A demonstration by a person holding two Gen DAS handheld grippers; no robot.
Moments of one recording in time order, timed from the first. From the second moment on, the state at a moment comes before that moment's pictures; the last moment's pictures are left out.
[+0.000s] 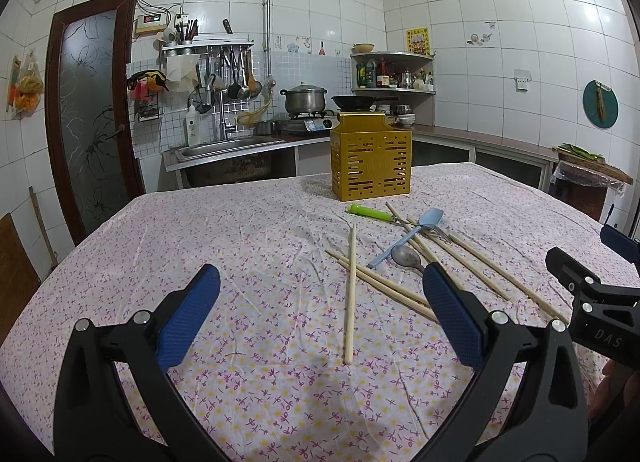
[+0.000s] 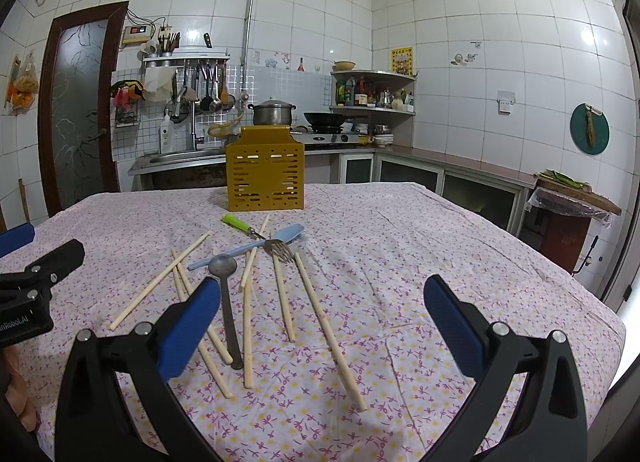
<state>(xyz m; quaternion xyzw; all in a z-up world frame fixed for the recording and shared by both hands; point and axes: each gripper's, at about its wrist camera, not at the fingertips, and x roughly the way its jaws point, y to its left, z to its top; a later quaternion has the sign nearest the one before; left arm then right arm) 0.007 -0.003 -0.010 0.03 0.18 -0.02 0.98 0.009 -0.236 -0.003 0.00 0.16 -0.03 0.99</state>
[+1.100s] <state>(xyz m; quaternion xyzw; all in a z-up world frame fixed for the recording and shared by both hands) 0.061 0.004 0.005 0.02 0.27 -0.03 0.96 0.071 -0.238 0.018 -0.04 0.22 -0.01 0.97</state>
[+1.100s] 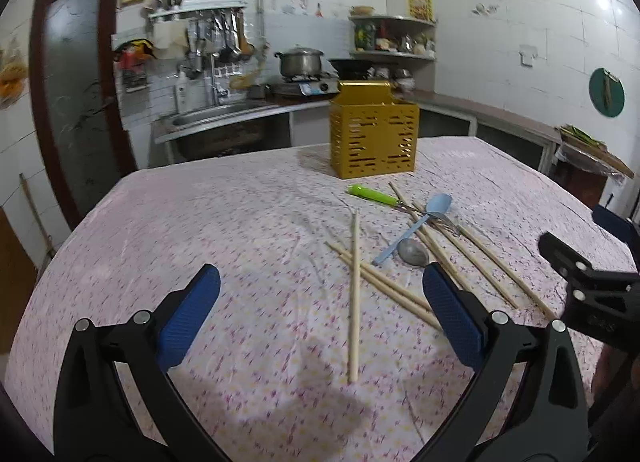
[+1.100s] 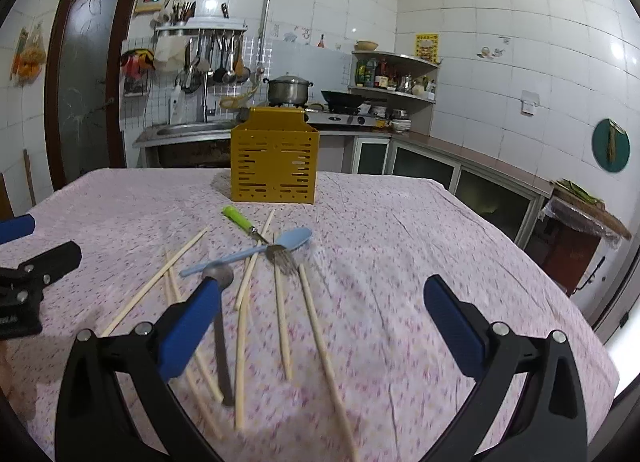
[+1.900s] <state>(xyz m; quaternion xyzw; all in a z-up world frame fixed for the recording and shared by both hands) 0.202 -0.017 -0.034 0.02 0.40 -0.06 0.92 0.207 -0.254 -0.032 0.00 0.39 0.02 0.92</state>
